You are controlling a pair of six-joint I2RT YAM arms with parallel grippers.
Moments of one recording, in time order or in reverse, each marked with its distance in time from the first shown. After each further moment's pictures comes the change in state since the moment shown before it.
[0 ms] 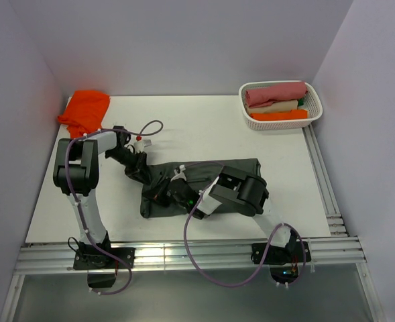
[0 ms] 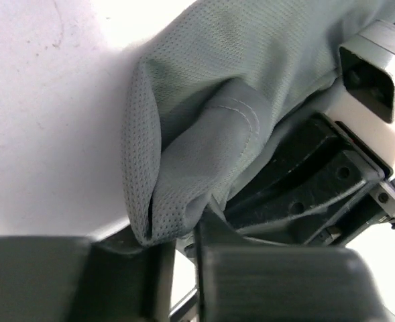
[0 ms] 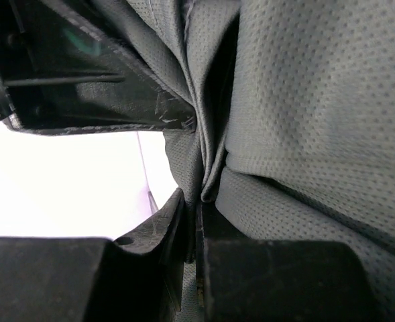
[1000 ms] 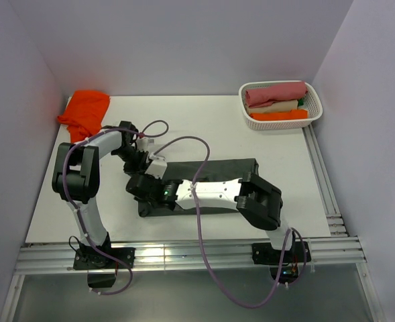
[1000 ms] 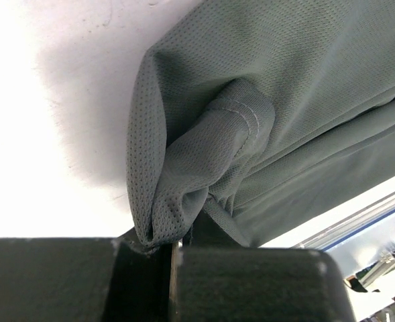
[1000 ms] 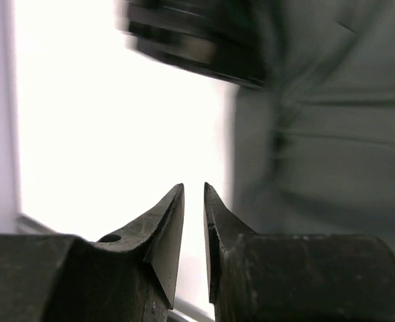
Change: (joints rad) left arm -0.093 -0.092 0.002 0.011 -0.308 -0.060; right arm 0.180 -0.208 0.526 -1.184 0.427 -0.316
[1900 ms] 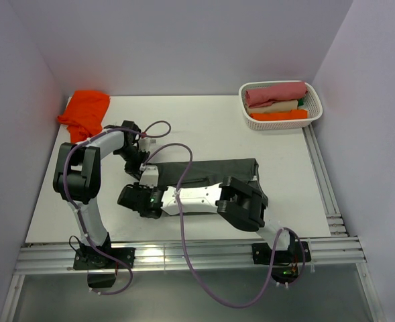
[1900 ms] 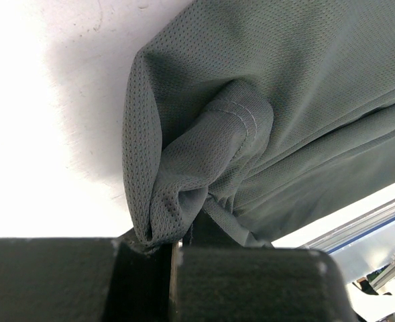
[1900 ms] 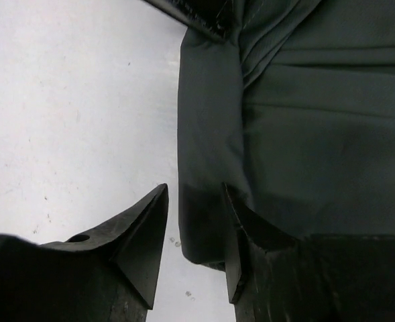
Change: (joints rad) left arm -0.027 -0.002 0.011 -0.008 -0.040 -0.002; right arm 0.054 0.177 0.181 -0.216 0.055 -0.048
